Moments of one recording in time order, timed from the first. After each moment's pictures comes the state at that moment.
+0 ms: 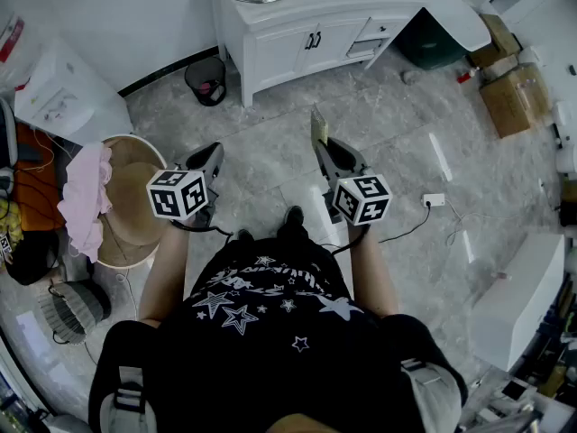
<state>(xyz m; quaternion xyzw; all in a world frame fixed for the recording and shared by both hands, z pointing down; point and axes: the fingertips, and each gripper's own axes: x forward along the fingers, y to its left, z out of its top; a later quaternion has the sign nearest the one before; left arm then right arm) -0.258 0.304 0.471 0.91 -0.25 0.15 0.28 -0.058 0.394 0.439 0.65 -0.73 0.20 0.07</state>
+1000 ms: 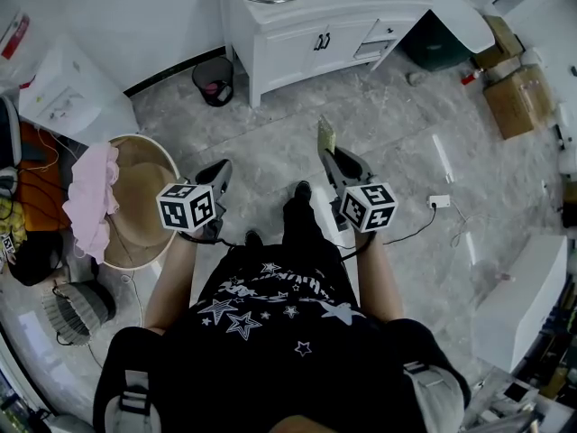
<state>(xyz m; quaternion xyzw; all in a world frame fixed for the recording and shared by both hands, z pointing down) -0.288 0.322 0.503 0.90 -0.24 0.17 0.31 -0.079 0.397 0.458 0.65 -0.72 0.21 0.07</state>
